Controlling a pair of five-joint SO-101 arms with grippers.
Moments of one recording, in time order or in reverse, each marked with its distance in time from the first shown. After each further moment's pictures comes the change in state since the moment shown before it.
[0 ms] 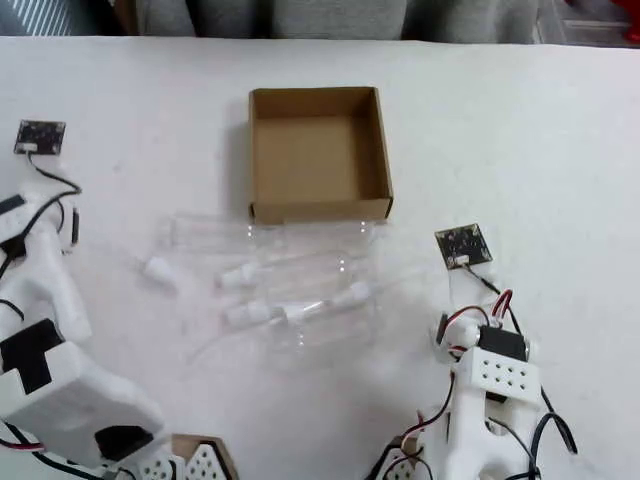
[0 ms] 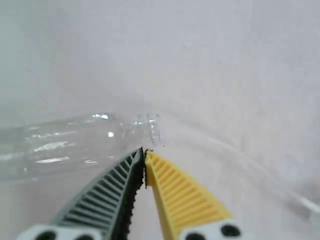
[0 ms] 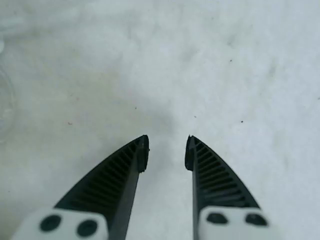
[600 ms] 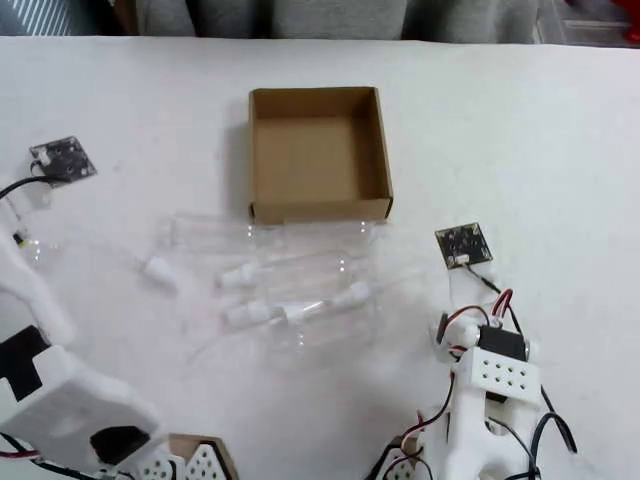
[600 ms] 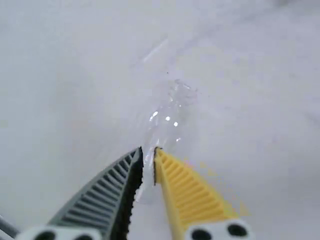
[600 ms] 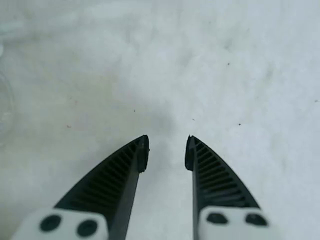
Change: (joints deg) left arm -6.2 0.0 -24.6 32.9 -63.3; right arm 0.0 0.0 0.0 -0.7 0.0
